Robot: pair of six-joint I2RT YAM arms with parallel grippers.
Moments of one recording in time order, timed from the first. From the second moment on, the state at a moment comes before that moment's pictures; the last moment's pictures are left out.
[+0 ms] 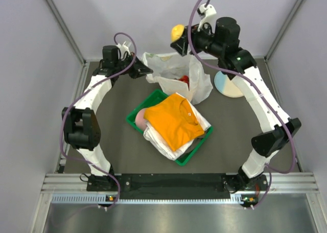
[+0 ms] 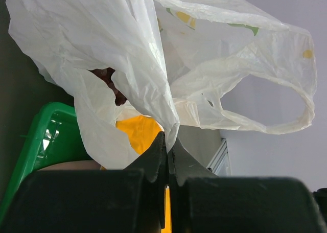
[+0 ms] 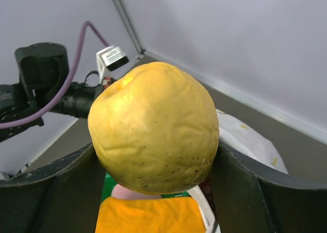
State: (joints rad) left arm -0.12 1.78 1.53 -0.22 0.80 -0.71; right arm 0.47 1.69 2.01 -0.41 -0.30 0.20
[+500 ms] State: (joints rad) left arm -0.12 1.78 1.53 -0.21 0.80 -0.71; right arm 0.62 1.88 2.09 -0.66 -0.19 0.10
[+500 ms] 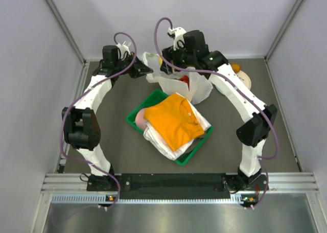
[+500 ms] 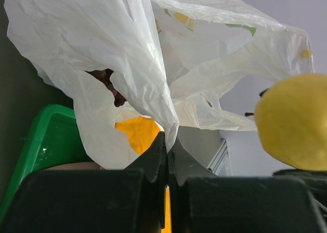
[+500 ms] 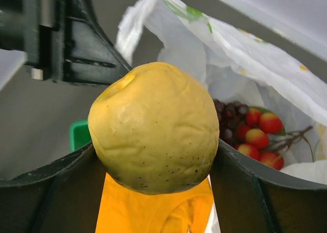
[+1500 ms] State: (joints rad) left arm -0.12 1.75 1.53 -0.19 0.80 -0.73; right arm 0.53 2.14 2.23 -0.88 0.21 0.11
